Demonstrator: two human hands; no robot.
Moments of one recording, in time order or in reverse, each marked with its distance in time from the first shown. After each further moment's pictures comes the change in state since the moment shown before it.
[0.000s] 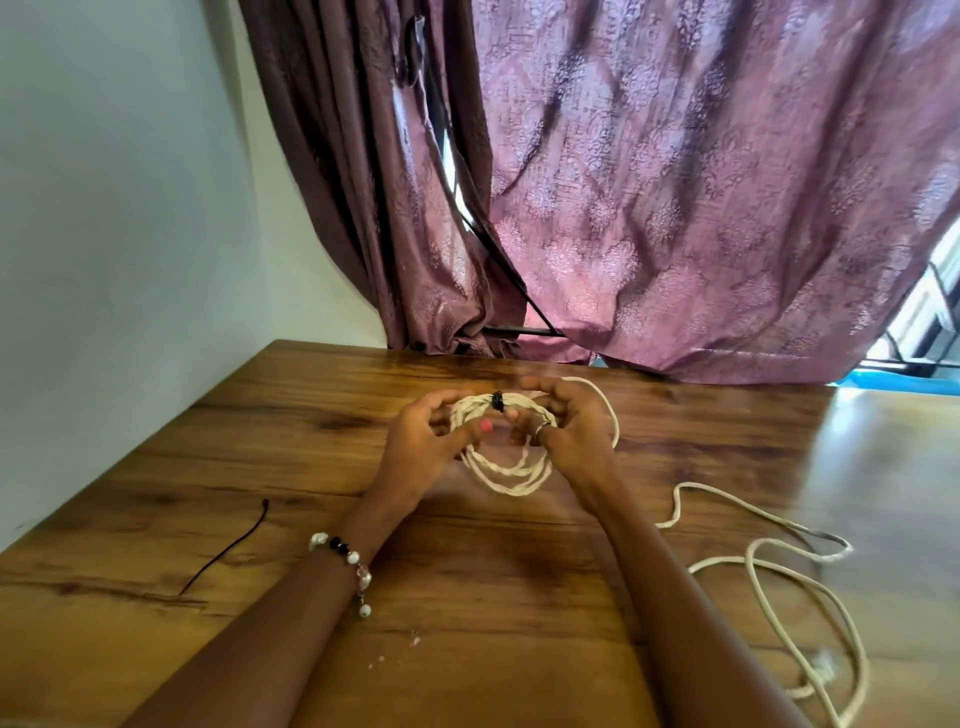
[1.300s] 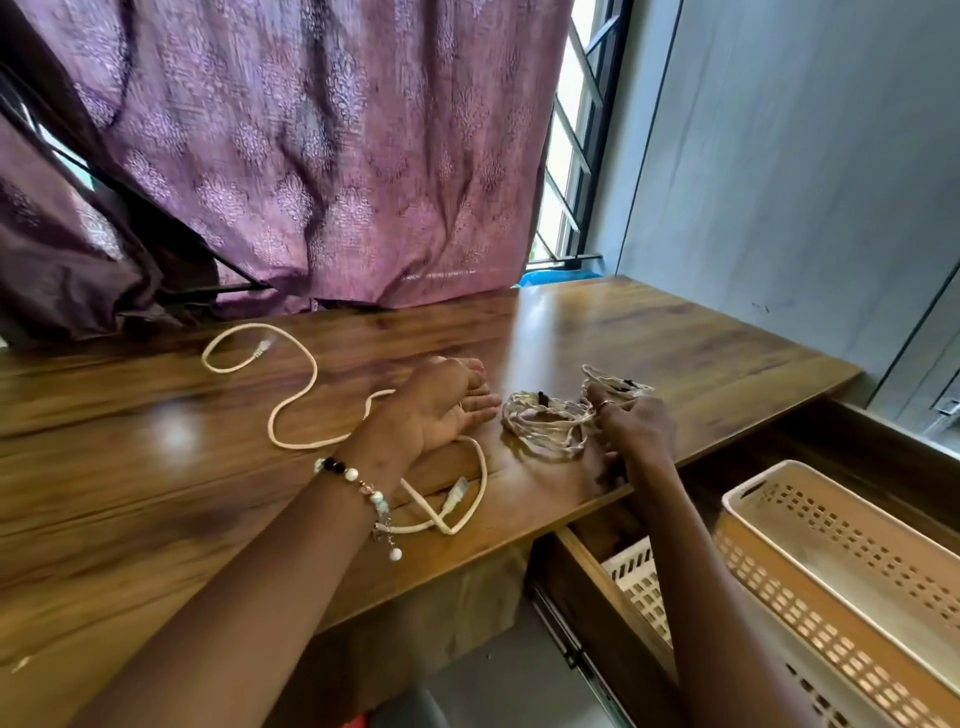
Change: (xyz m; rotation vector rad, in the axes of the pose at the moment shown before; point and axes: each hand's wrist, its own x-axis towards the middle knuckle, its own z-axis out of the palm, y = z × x) left_hand -0.079 0.123 0.283 -0.374 -0.612 -0.645; right_hand -0.208 -0.040 -0.299 -0.631 1.013 0.606
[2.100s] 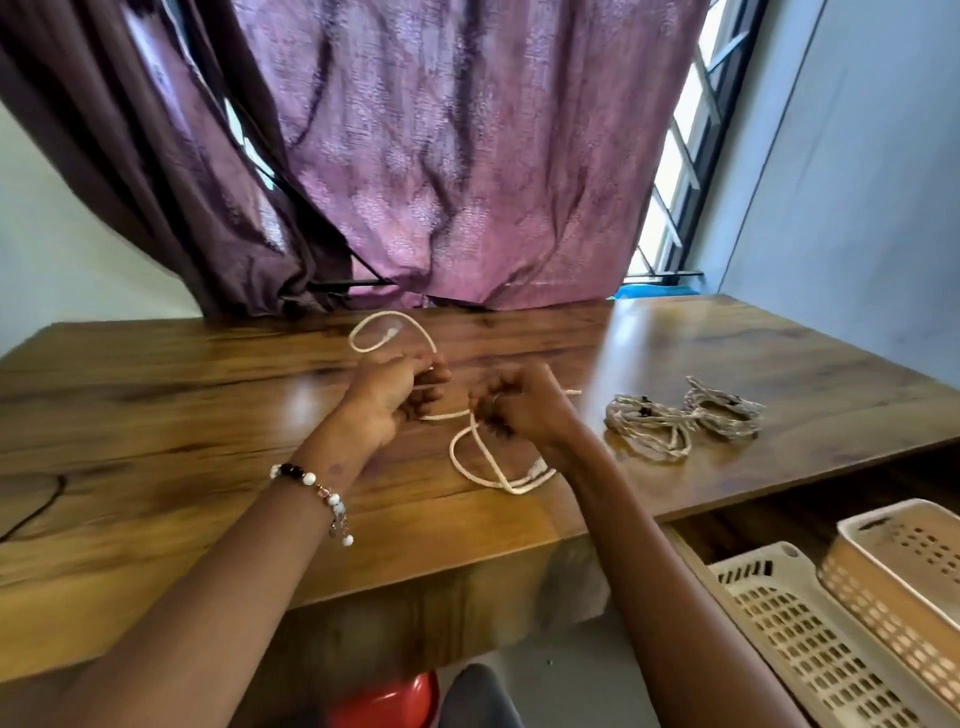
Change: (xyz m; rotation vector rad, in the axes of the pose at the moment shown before) left_hand -0.060 0.007 -0.142 -0.015 0.331 0.192; right_hand -0.145 -0.108 0.106 0.226 -0.735 -0.374
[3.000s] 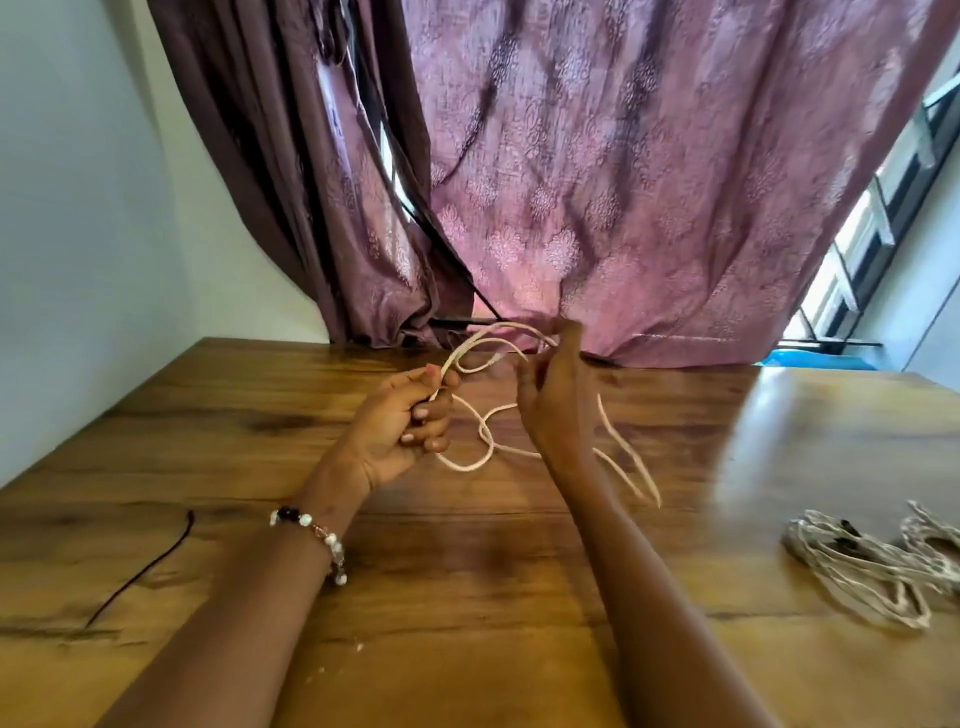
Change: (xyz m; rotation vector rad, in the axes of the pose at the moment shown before) left_hand 0.044 0.026 -0.129 -0.335 -0.299 0.211; right_hand 0.111 -0.037 0.115 -0.224 0.413 -0.670
